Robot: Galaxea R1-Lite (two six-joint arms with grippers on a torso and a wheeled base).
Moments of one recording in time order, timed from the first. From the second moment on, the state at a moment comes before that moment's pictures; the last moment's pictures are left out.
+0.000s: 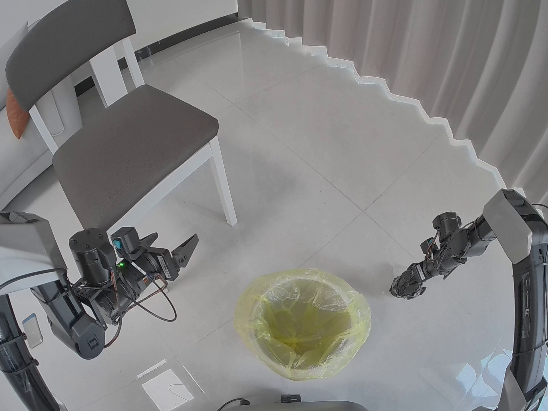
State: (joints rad) left arm -0.26 2.00 -0.35 -1.51 -0.09 -0.19; right arm -0.09 2.59 -1.49 -0.05 0.09 -0.33
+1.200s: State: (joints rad) left arm -0.26 1.97 -0.29 -1.55 -0.08 -0.25; right arm 0.02 1.80 -1.02 0.01 0.15 -0.39
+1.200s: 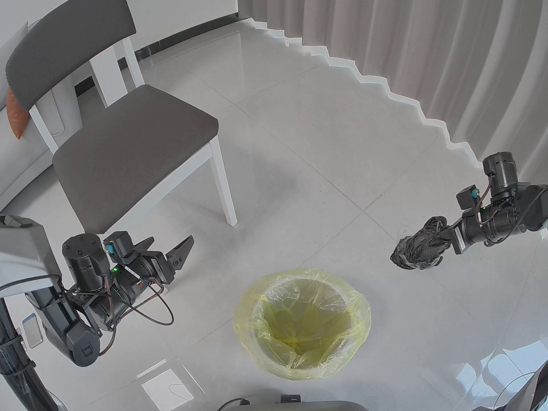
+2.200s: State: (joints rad) left arm -0.31 1.93 -0.28 -1.55 -0.01 -0.25; right arm 0.69 1.56 -0.83 -0.22 -0.01 -0.33
